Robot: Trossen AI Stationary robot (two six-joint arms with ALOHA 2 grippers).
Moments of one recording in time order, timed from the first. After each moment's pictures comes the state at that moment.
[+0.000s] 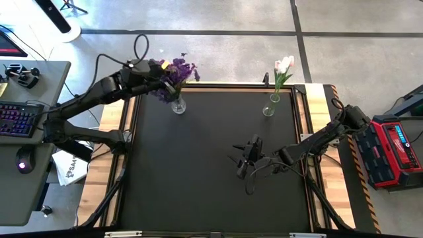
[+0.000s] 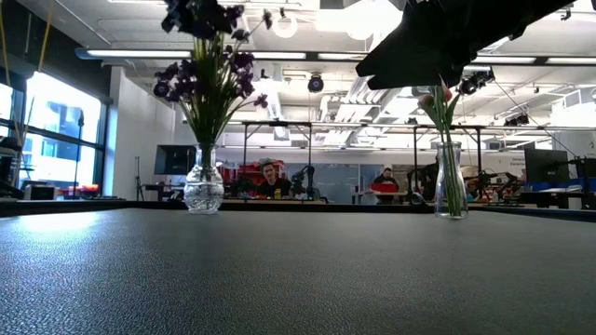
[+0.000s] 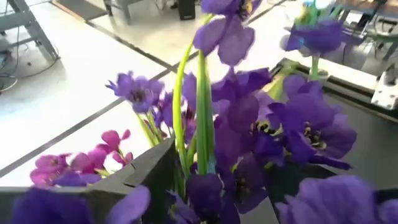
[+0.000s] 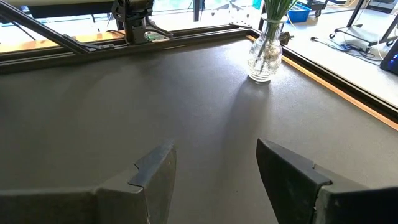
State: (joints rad) left arm 0.45 1.11 1.25 -0.59 -0.29 -0.07; right arm 0.47 1.47 0.75 0.18 0.82 0.39
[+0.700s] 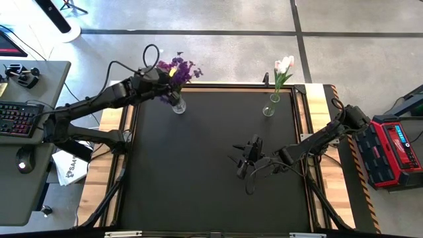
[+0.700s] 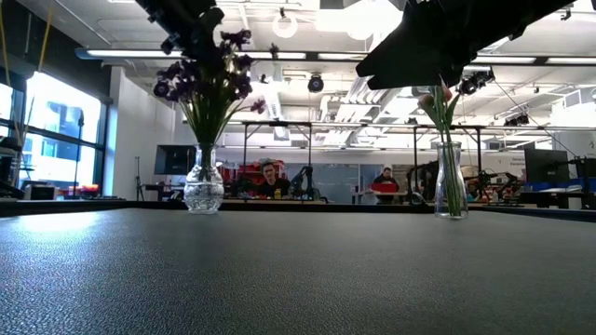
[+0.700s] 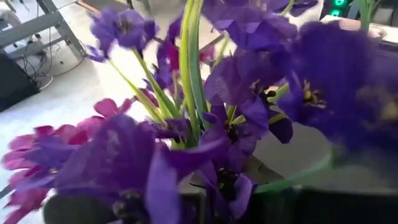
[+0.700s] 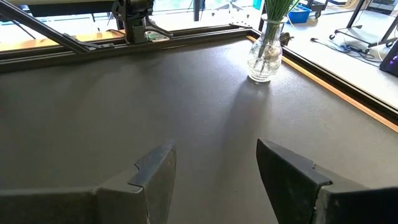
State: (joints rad) left arm 0.46 1.11 1.08 -0.46 -0.37 0.00; right arm 0.47 1.47 0.75 0.18 0.82 0.39
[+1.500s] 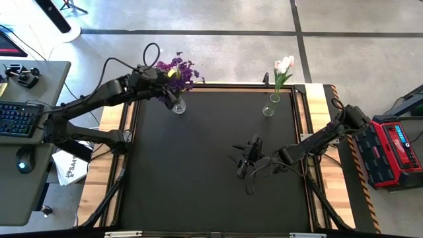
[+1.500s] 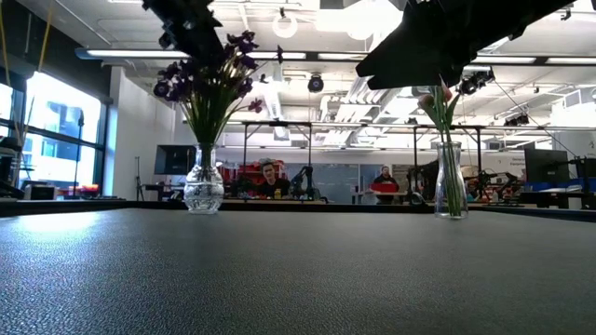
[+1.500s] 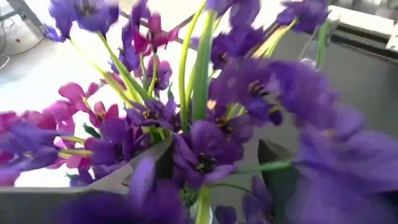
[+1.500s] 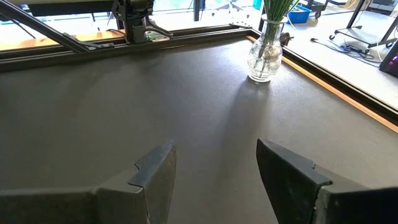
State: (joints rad) left arm 0.45 1.11 1.17 -0.65 -0.27 -0.05; right arm 0.47 1.47 0.75 0.18 0.82 0.38
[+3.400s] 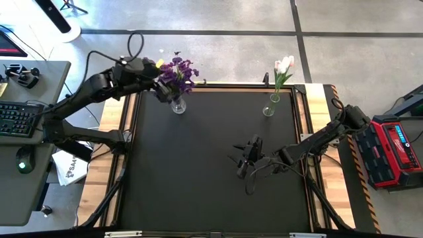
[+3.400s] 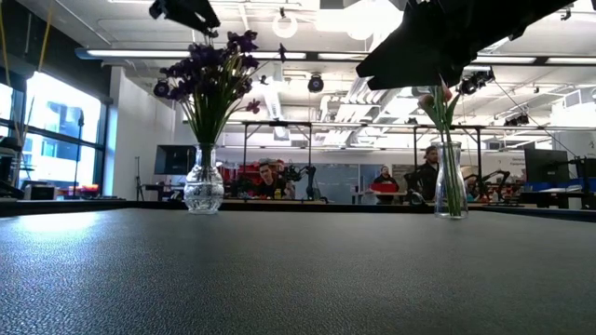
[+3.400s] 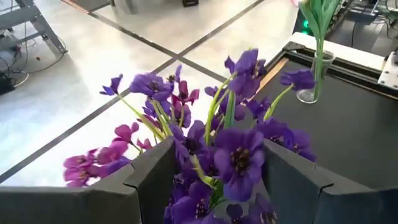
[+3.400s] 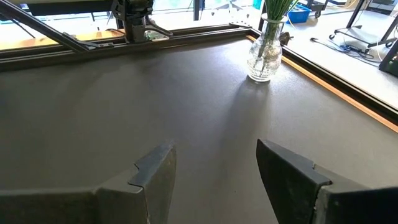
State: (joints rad) left arm 0.45 1.09 1.36 -0.78 -0.31 -0.05; right arm 0.47 1.47 0.75 0.18 0.82 0.38
